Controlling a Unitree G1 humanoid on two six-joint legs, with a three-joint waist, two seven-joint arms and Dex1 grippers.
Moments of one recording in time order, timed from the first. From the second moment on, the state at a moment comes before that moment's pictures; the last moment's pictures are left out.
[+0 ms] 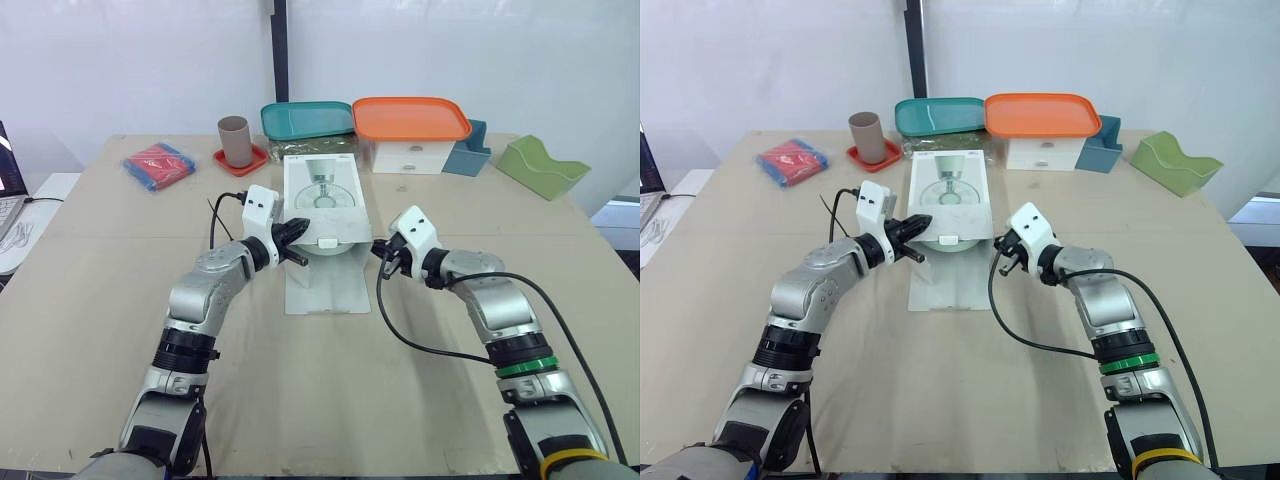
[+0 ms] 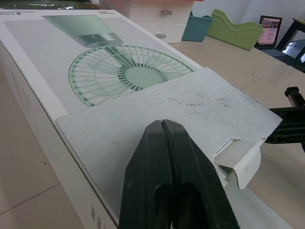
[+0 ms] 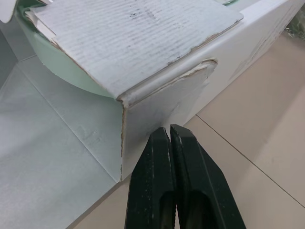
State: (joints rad) left arm -0.64 0.16 -0.03 0.09 -0.35 0.61 -0.44; right arm -0.60 -0.50 0.12 0.21 0.09 0.39 0.73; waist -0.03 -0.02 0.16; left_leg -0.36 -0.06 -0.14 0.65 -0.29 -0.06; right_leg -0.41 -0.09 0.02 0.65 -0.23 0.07
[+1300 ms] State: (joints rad) left arm -0.64 0.14 -0.03 0.08 -0.35 0.61 -0.44; right arm -0.75 -0.43 0.03 0.24 0.14 0.26 0.67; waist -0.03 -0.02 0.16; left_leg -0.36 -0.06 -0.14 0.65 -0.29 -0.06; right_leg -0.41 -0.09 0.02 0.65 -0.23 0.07
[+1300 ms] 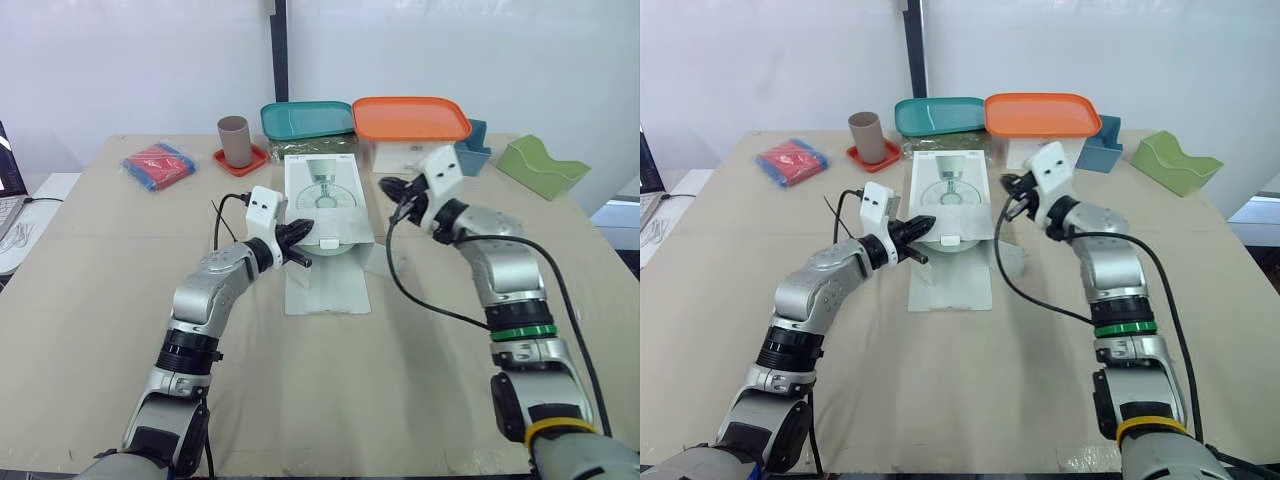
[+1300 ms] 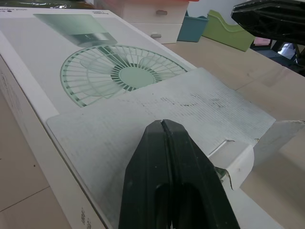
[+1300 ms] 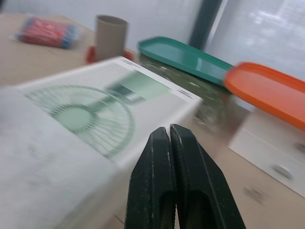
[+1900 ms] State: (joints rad) left arm -0.59 0.16 -0.05 0.00 -0.34 0.52 -0.53; right arm -0.67 -0.43 0.12 0.19 0.09 0.32 0.69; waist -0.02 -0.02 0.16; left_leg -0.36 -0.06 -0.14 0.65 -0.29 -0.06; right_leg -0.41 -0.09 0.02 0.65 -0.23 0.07
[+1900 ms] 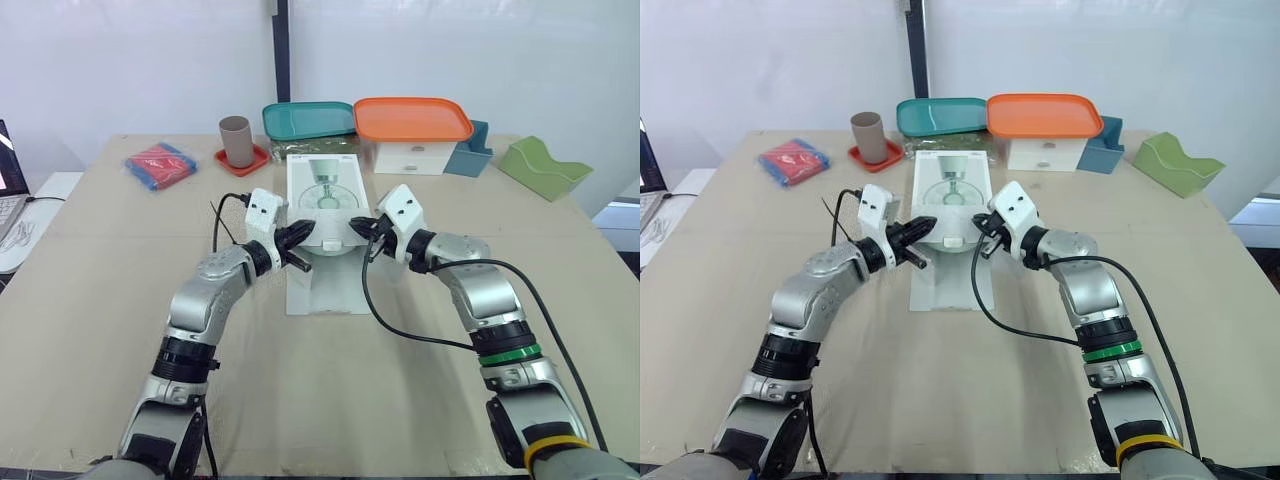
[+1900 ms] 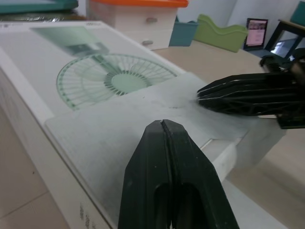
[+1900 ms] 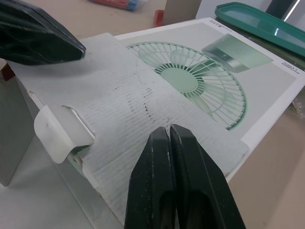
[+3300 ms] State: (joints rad) left arm -0.41 0.29 -0.17 -0.30 -0.33 0.69 -0.57; right arm -0.67 -0.41 0.12 0.19 0.08 0.32 0.70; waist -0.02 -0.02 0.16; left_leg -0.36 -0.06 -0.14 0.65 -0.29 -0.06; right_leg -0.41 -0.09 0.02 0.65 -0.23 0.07
